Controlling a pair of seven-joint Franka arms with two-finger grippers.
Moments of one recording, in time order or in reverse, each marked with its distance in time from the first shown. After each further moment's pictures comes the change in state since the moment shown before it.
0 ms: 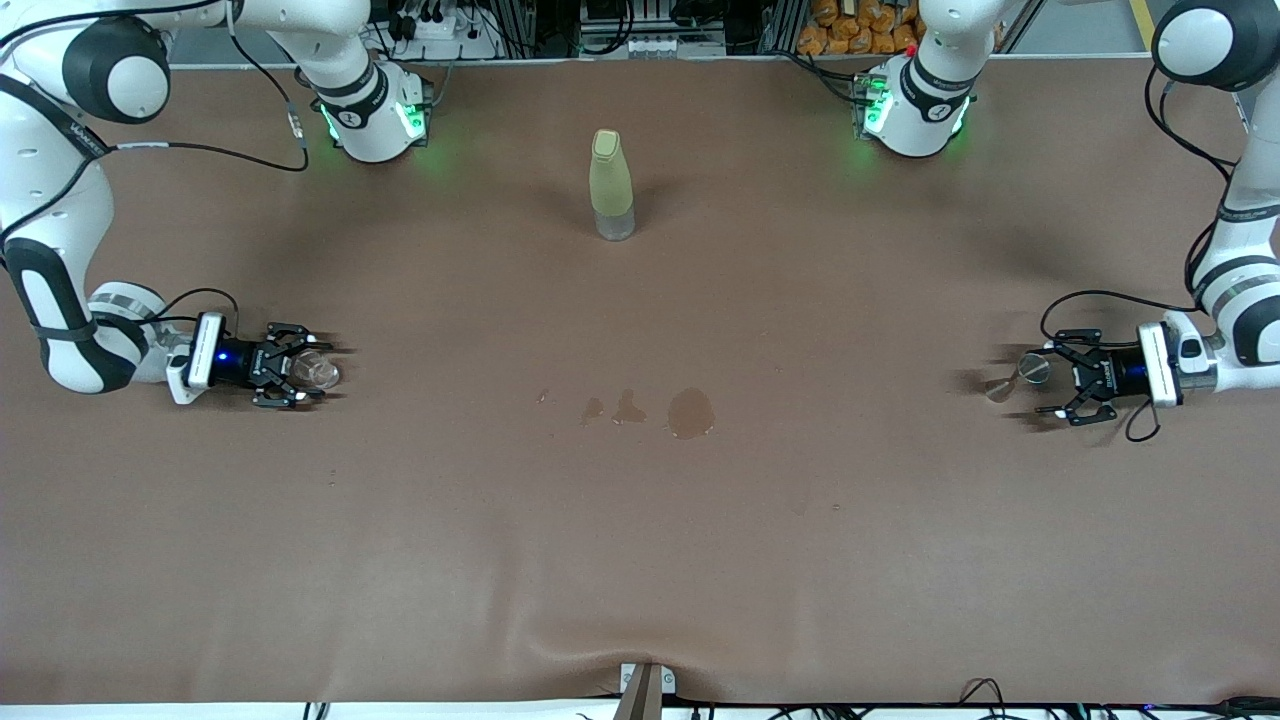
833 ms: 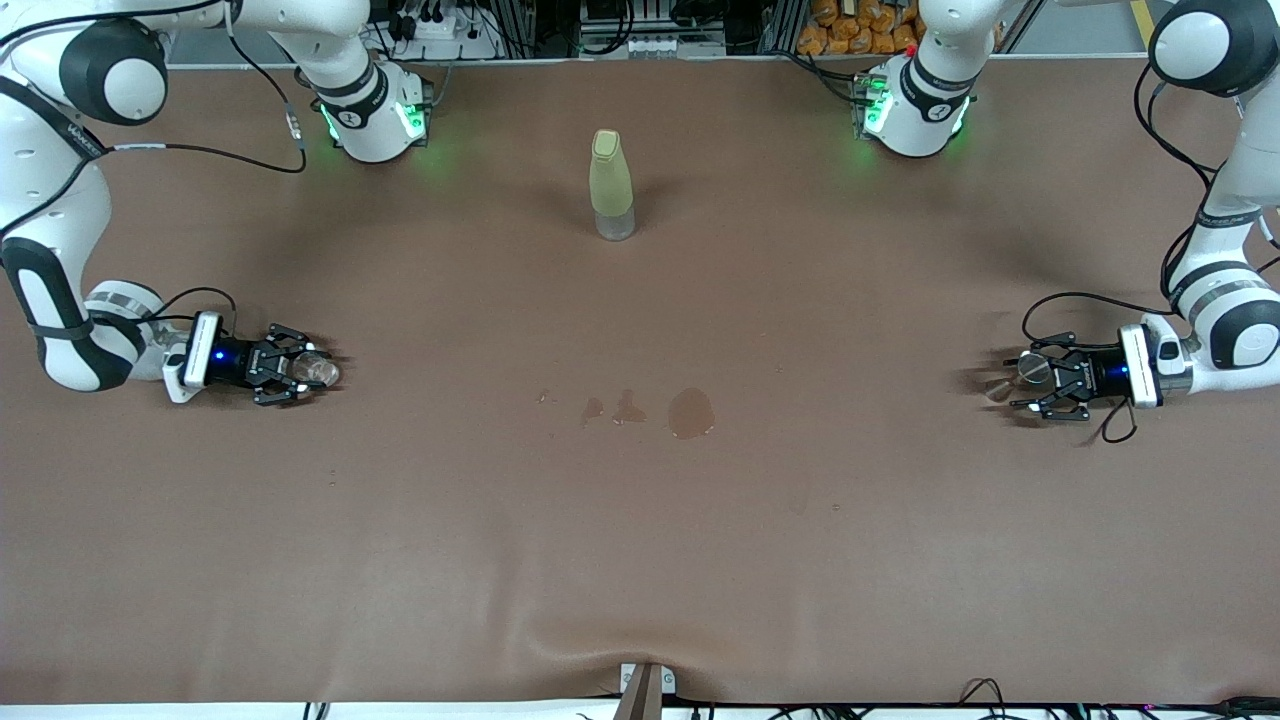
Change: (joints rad) left arm -0.003 0.012 -0.019 -0.022 -0.032 -0.003 0.007; right arm -0.015 0.007 0.000 0.004 0.003 -0.007 -0.002
